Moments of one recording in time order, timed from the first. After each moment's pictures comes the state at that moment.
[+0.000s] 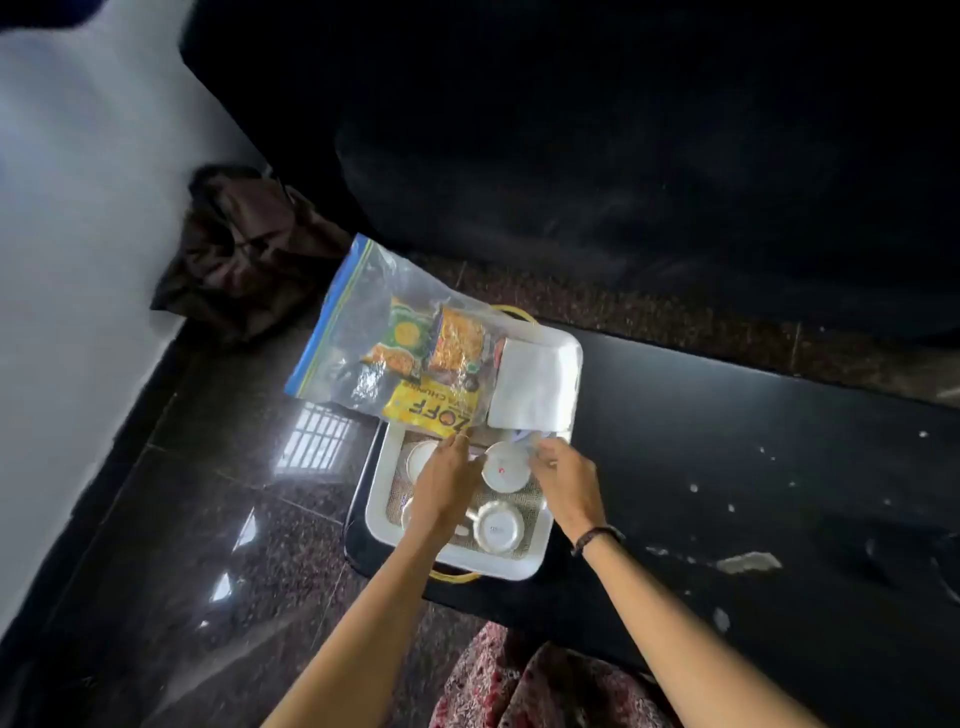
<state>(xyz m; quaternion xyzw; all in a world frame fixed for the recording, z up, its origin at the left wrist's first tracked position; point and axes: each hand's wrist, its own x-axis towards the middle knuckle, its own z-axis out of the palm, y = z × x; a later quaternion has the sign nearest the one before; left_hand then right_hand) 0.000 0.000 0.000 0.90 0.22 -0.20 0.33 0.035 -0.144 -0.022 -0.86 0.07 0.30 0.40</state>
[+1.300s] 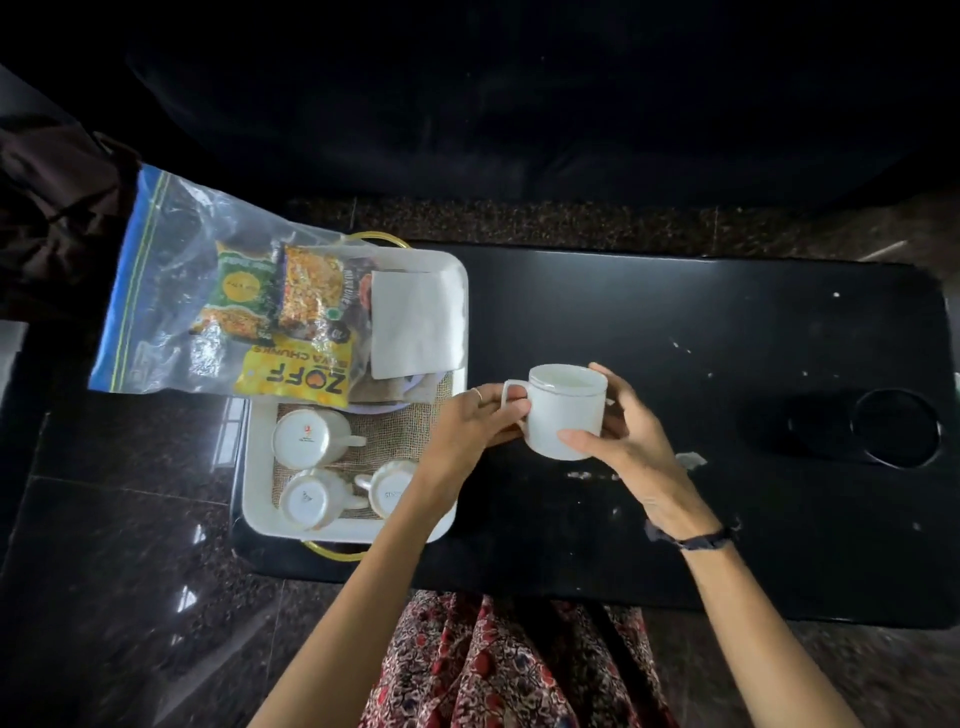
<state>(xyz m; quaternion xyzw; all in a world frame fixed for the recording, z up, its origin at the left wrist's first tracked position) 0.027 -0.126 -0.023 0.63 0.22 -0.26 0.70 0.024 -0.310 -0.028 -0.66 0.17 0.27 0.68</state>
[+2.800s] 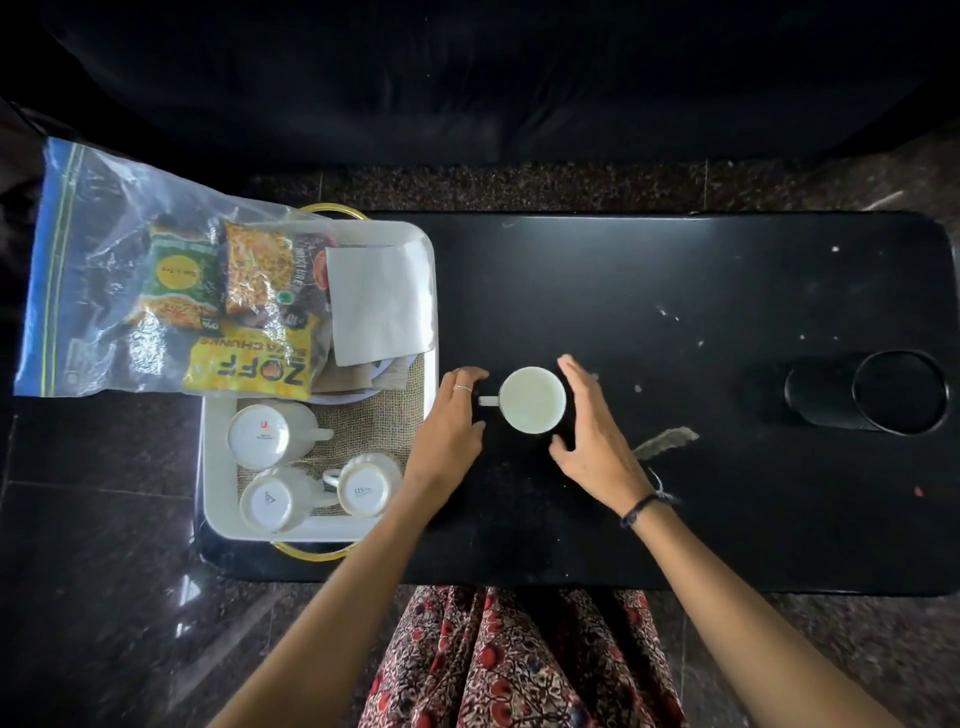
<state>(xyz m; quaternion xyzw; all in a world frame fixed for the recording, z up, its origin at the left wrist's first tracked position) 0.012 -0.135 -0.094 0.90 0.07 -0.24 0.36 0.003 -0.319 -0.110 -0.89 -0.03 0.21 0.40</state>
